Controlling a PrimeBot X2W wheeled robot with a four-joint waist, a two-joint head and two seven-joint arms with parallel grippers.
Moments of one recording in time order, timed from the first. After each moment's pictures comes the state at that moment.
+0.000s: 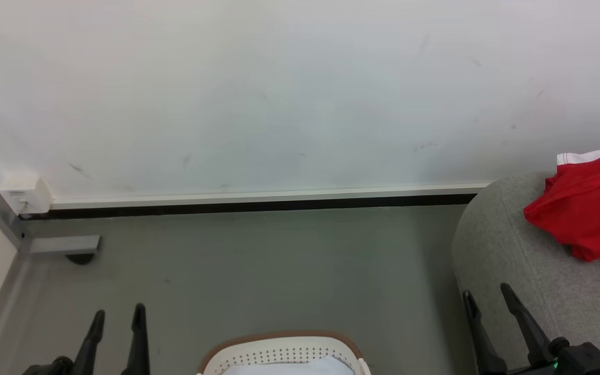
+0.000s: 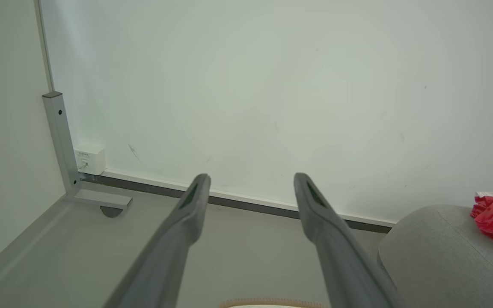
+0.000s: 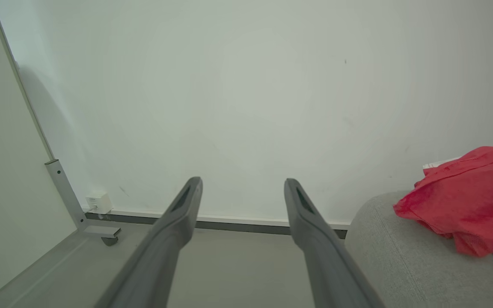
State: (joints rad) left arm 0.09 0.25 -0.13 0.03 -0.48 0.09 -0.26; right arm -0.01 -0.10 0.18 0.12 0.32 0.13 -0.25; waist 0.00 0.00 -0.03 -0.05
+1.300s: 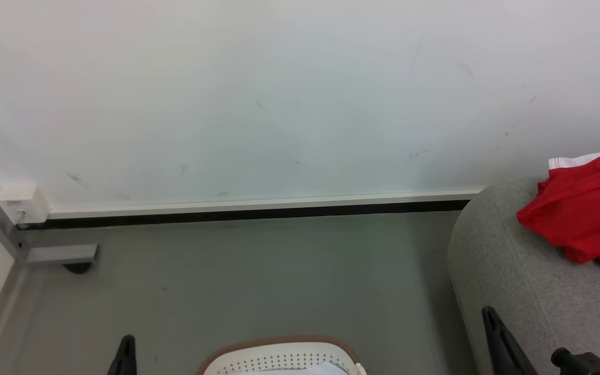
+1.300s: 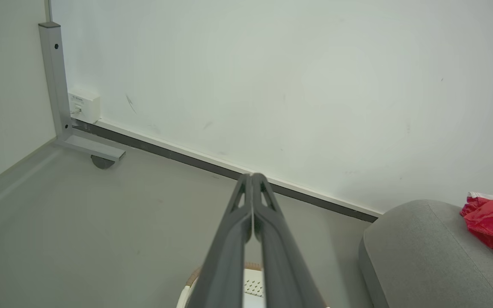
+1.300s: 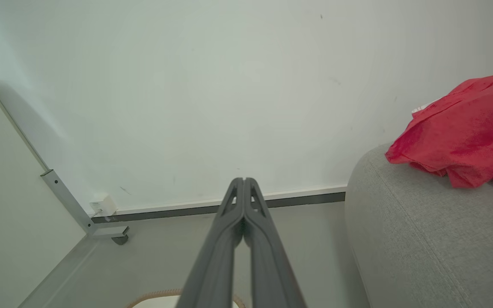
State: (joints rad) left arm 0.10 0.12 -0.01 0.19 -0.45 -0.04 -0.23; right arm 0.00 -0.09 0.19 0.23 0.43 0.13 -0.23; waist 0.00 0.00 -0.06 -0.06
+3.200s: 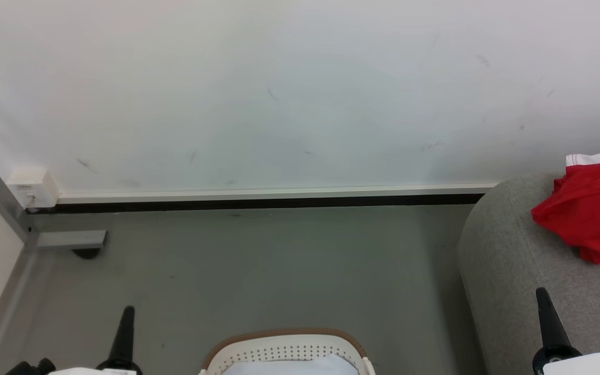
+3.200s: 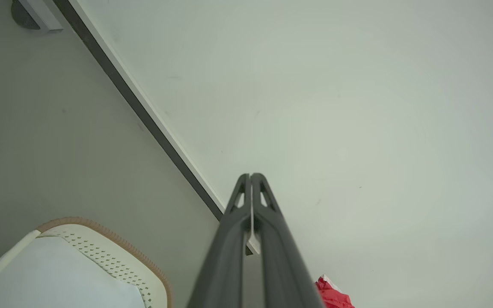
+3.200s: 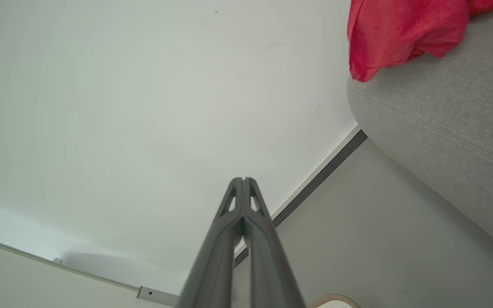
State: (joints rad) left arm -0.02 0.08 0.06 0.22 -1.16 -0.10 -0.02; right arm -0.06 -0.08 0.03 0.24 1.17 0.13 -0.04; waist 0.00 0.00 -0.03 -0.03
